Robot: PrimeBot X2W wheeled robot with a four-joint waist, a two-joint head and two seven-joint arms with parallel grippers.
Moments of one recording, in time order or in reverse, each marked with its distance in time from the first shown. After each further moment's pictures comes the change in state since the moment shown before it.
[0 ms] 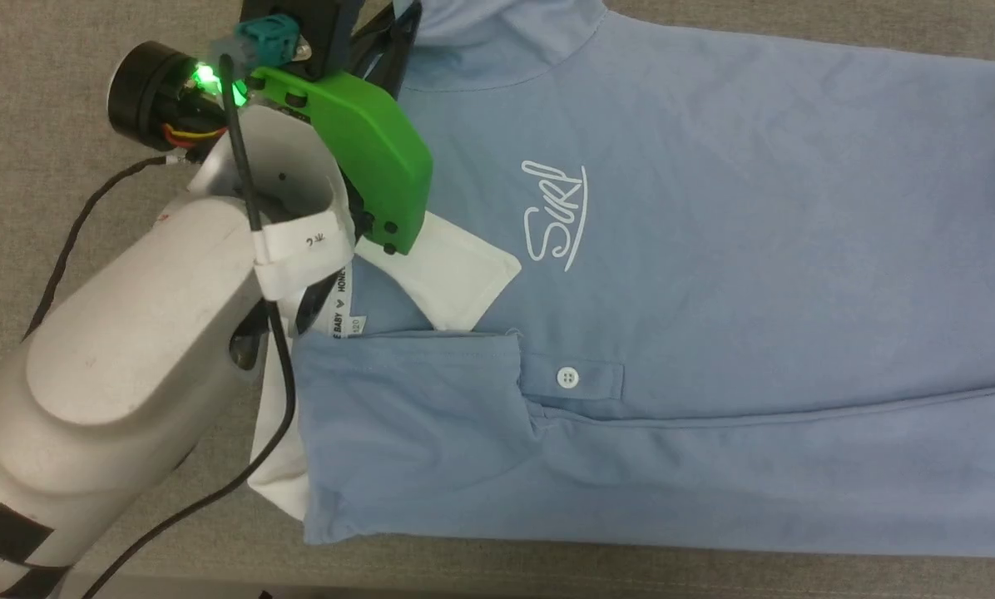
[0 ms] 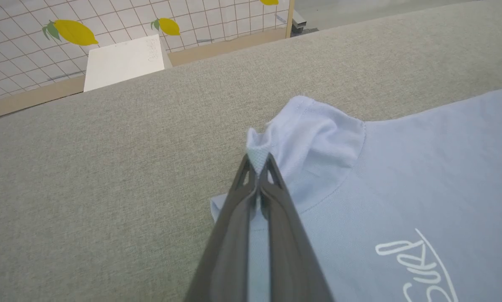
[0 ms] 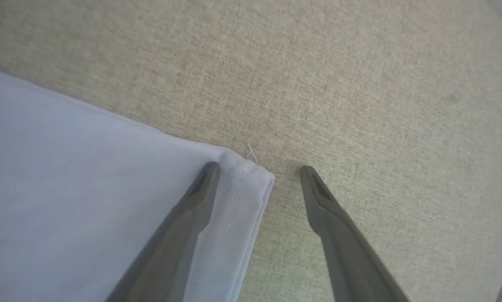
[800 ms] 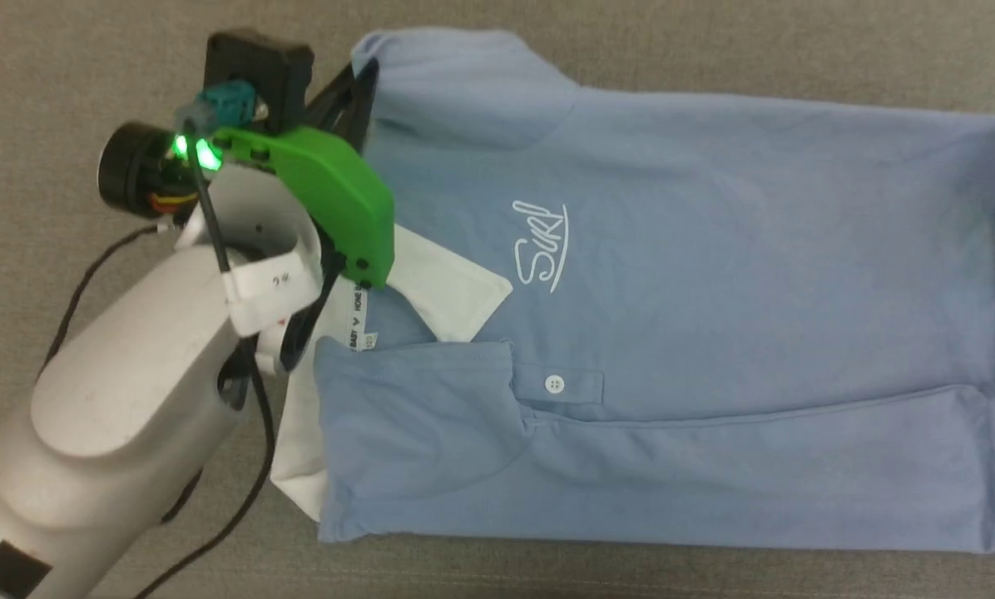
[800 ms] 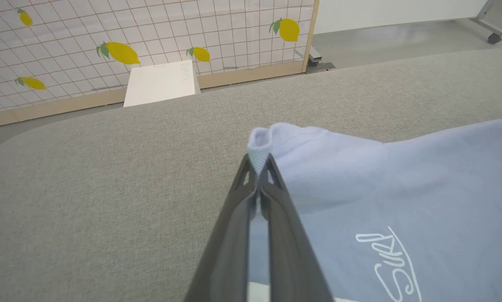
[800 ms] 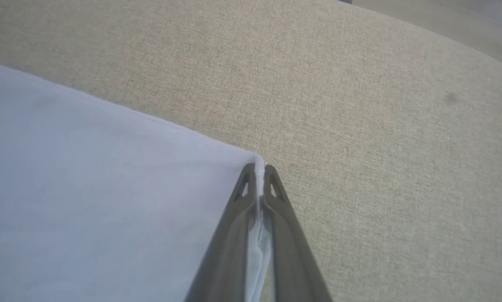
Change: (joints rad) left arm 0.121 0.012 0.040 0.035 -0.037 0.039 -0.084; right arm 0.119 -0.001 0.029 0.049 0.212 0.000 -0.317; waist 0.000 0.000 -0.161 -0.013
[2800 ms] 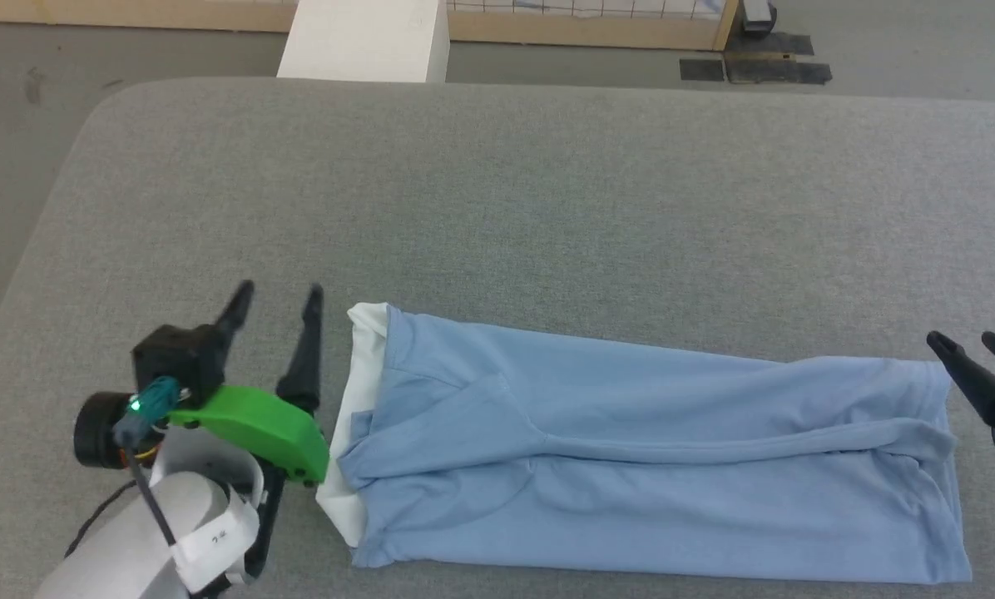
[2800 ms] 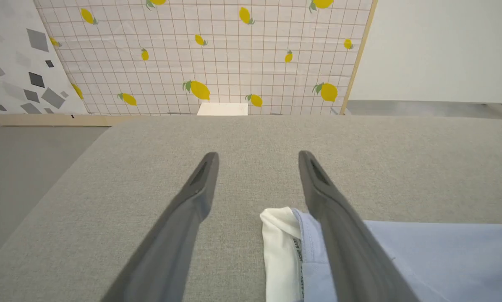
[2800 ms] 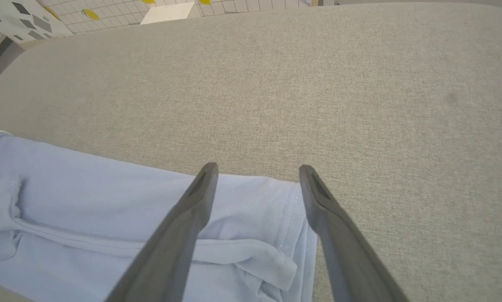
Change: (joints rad) left arm 0.496 0.086 0.059 -0.009 -0.091 0.064 -0.432; right arm 0.550 0.147 -0.321 -0.239 0.063 0.000 -0.006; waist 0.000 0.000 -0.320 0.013
